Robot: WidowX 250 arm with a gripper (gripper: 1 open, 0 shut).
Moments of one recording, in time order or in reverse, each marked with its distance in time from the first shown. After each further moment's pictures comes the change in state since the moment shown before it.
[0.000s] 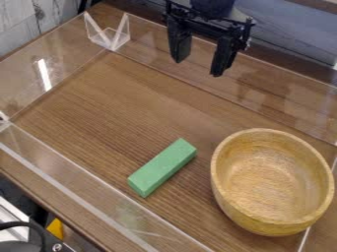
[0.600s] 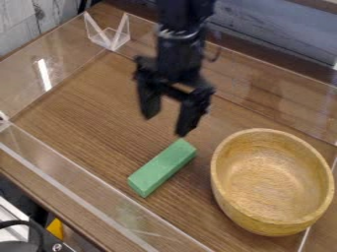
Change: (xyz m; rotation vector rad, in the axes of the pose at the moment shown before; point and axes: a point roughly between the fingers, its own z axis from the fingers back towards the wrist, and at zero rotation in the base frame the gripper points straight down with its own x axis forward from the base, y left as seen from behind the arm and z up) arm -0.062 0.011 -0.051 -0.036 0.086 -0.054
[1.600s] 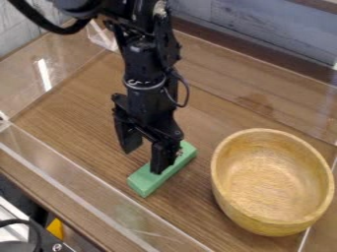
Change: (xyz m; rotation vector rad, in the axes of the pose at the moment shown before) arm -0.021 0.004 -0.037 0.004 -0.067 -0.095
